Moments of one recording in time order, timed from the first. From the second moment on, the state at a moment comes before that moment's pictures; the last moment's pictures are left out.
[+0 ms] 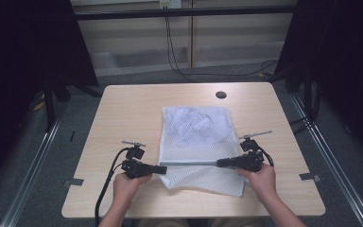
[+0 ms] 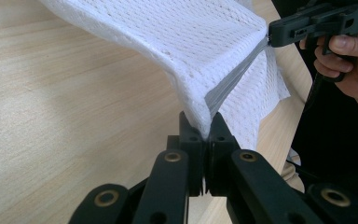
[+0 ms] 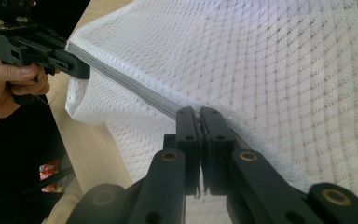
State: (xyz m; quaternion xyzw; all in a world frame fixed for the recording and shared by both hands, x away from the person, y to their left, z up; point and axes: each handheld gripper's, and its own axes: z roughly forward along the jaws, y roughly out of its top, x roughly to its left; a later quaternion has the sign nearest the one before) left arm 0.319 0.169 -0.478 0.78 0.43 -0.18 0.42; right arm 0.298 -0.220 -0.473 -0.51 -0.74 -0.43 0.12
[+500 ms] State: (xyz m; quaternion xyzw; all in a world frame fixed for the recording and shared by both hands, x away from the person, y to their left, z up) left arm 0.319 0.171 -0.478 0.77 0.43 -0.18 0.42; right arm 0.296 -0.229 -0.473 -0.51 -0.74 -0.43 0.12
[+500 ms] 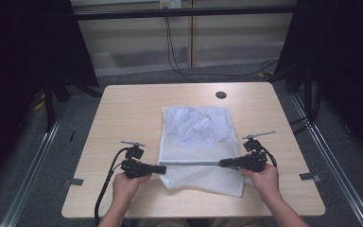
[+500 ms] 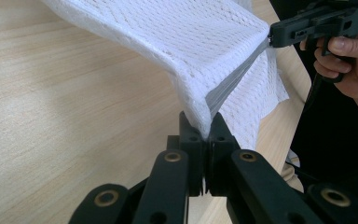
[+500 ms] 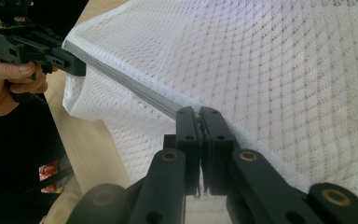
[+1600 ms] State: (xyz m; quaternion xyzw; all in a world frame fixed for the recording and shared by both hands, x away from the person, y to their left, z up) left arm 0.319 0.174 -0.478 0.77 0.44 -0.18 0.42; right arm 0.292 -0.244 -0.475 -0.52 -0.73 -0.43 0.11
